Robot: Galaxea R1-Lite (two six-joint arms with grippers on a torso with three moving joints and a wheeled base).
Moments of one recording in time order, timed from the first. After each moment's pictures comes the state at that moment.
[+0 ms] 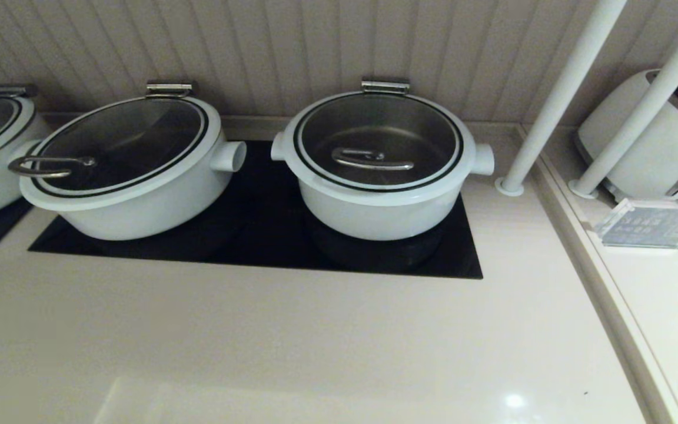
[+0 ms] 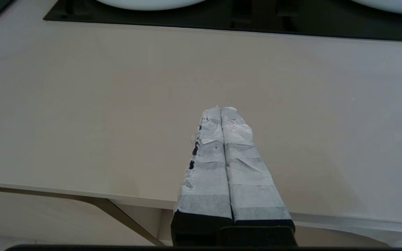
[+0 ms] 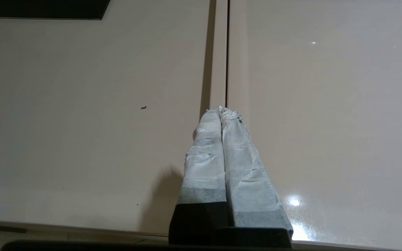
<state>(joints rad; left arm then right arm) 0.00 0.00 0.00 -0.04 0.01 -0.03 0.00 0.00 -0.03 0.06 -0.02 0.02</state>
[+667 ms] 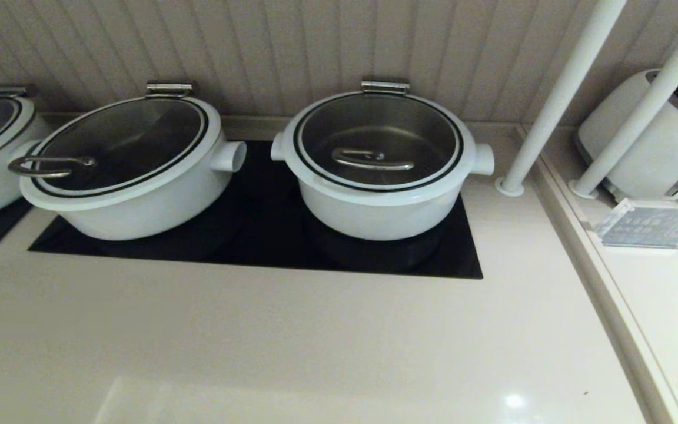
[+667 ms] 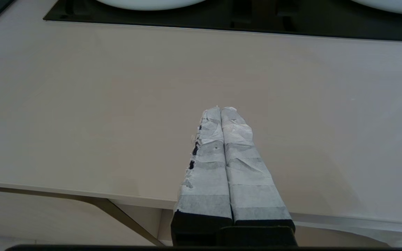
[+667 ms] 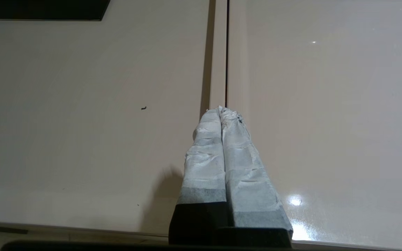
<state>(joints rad) 0.00 0.00 0.00 -0.04 0.01 -0.03 0.00 0.00 -0.03 0.06 -0.02 0.03</state>
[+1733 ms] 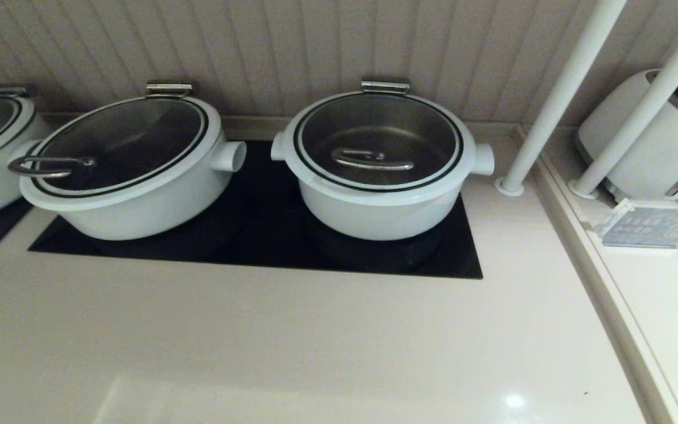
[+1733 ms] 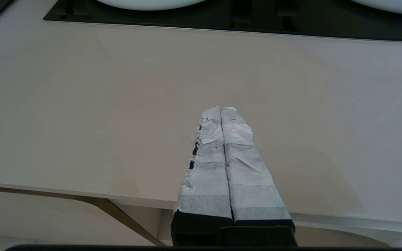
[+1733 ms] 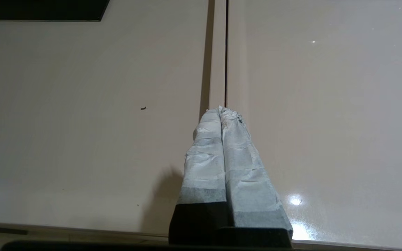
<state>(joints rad) 0.00 0.00 0.00 -0.04 0.01 -0.03 0.00 0.00 -0.03 0.06 -0.02 0.04</state>
